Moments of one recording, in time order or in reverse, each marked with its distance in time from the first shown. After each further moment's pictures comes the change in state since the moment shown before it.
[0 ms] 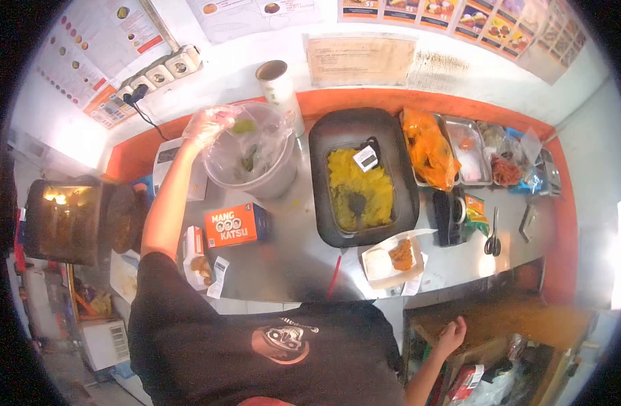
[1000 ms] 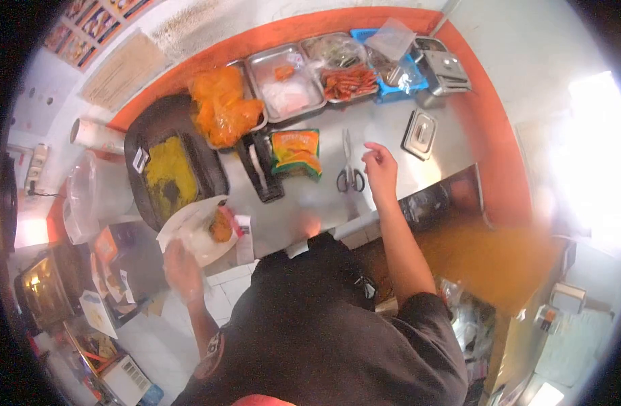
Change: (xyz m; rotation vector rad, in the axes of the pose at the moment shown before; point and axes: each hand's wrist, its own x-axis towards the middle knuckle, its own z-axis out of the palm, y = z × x) left_hand -0.284 0.345 0.458 0.321 0.357 -0.294; right_hand 0.390 -0.163 0.050 0.118 -0.522 -0.125
